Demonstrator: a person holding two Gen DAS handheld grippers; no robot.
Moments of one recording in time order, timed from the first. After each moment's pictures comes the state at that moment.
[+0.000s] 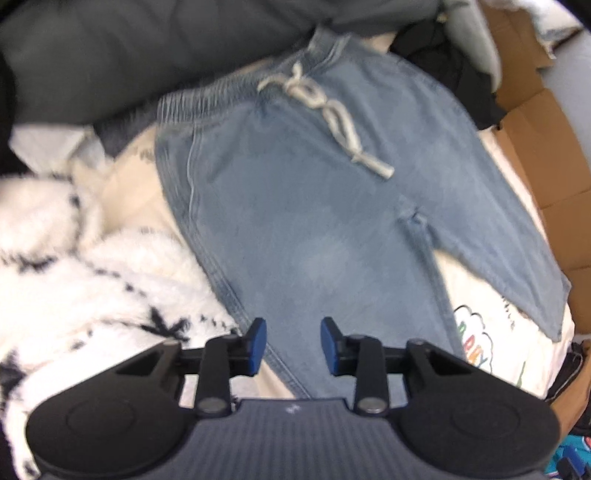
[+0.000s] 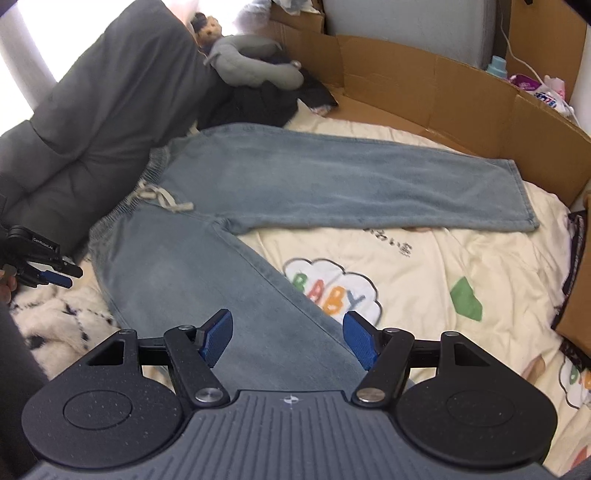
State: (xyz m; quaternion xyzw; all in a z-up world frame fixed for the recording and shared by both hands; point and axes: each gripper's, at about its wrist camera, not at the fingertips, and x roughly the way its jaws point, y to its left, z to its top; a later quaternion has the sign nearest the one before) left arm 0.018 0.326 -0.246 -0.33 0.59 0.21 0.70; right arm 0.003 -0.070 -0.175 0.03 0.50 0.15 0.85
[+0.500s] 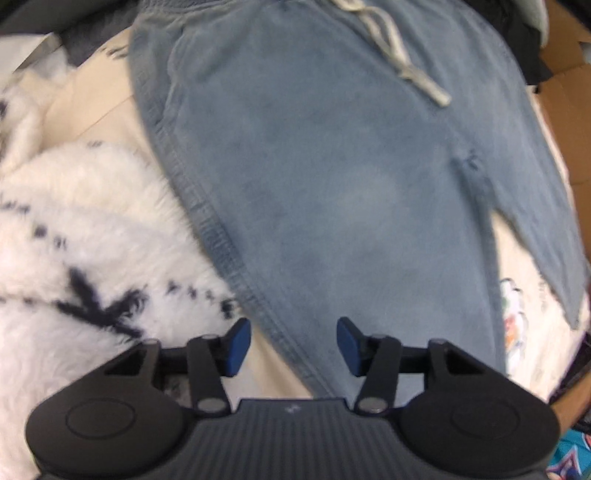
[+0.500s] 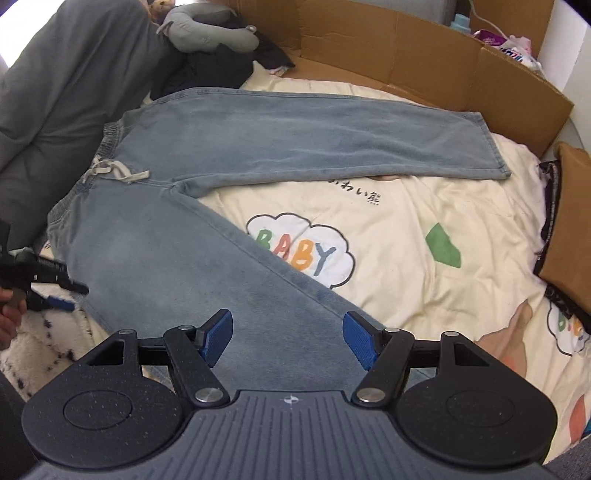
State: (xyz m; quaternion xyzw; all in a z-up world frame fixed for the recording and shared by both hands) left arm 0.012 0.318 -0.348 -0.35 0.64 0.19 0.66; right arm -0.010 -0.071 -0.211 0.03 0.54 0.08 0.84
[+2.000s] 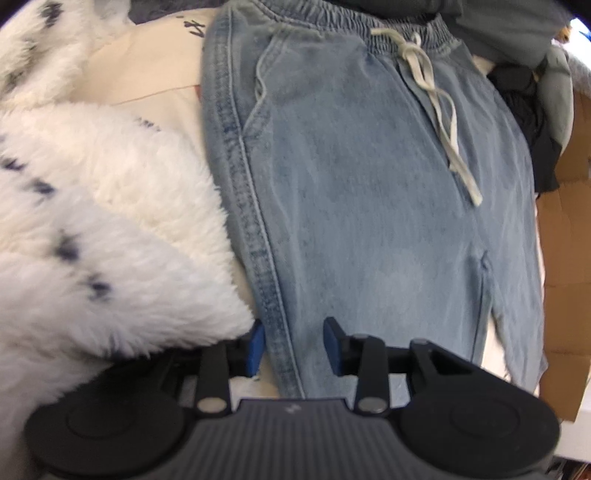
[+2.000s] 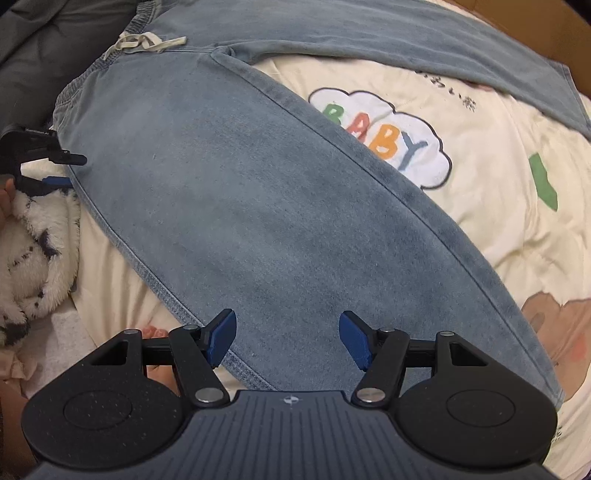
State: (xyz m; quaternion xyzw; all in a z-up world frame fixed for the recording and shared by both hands) left arm -0.036 0.380 -0.357 -0.48 0.51 0.22 0.68; right arm -0.021 -0.012 -0.328 -0.04 0.63 0.16 0.76
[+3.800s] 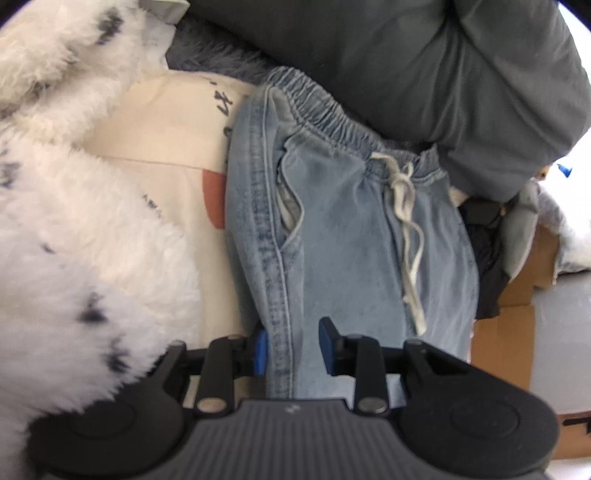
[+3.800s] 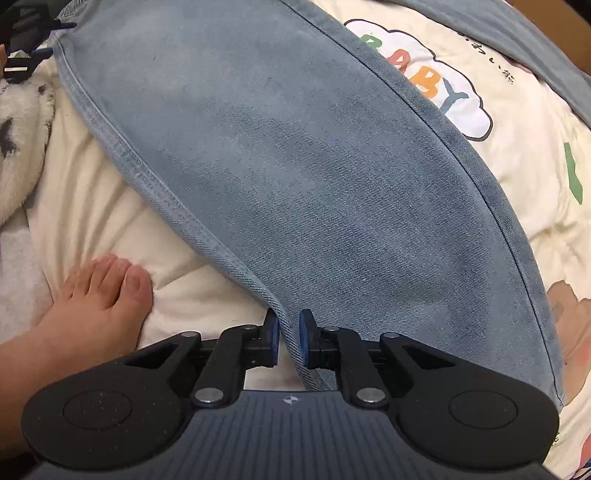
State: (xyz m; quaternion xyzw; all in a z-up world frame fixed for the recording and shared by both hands) left arm -0.035 0.423 -0.365 -0.58 0.32 0.25 0.71; right arm -0.050 0.012 -0.384 -0.13 0.66 0.17 0.72
